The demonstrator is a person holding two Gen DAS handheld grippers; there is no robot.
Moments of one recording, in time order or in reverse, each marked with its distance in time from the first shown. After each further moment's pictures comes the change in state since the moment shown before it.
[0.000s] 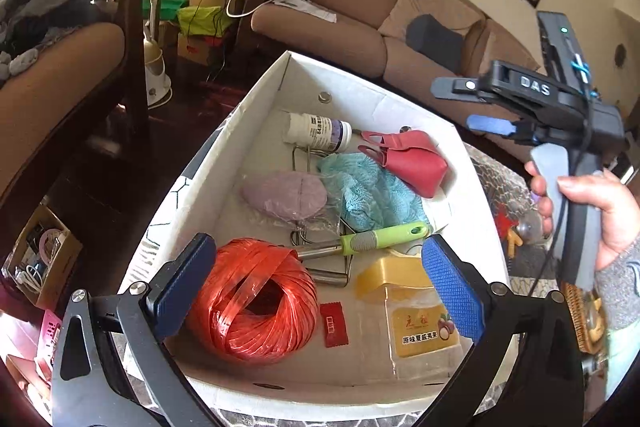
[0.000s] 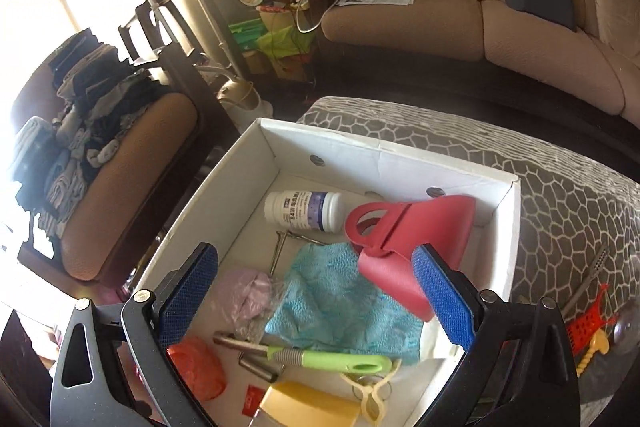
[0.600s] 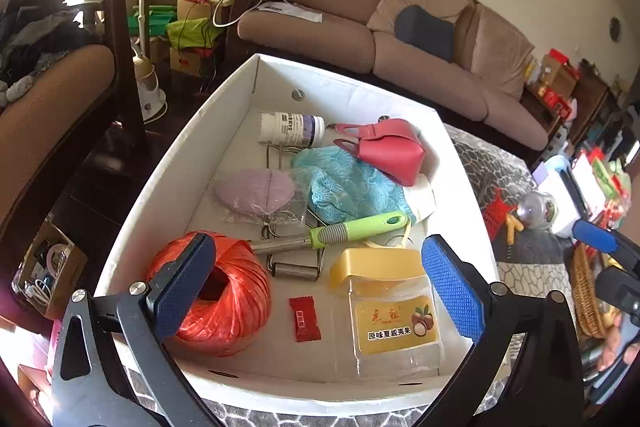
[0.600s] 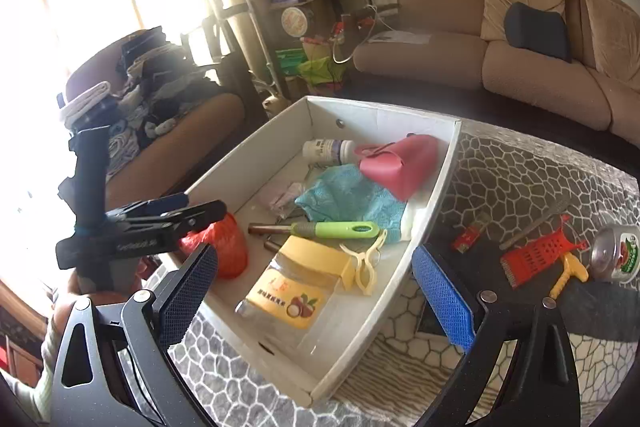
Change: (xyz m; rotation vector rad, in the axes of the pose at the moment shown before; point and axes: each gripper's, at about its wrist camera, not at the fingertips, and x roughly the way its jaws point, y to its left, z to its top) left arm 0.002 -0.054 -0.013 0.097 -0.003 0.040; right arm -0.148 -0.002 -0.159 -0.117 -0.166 0.085
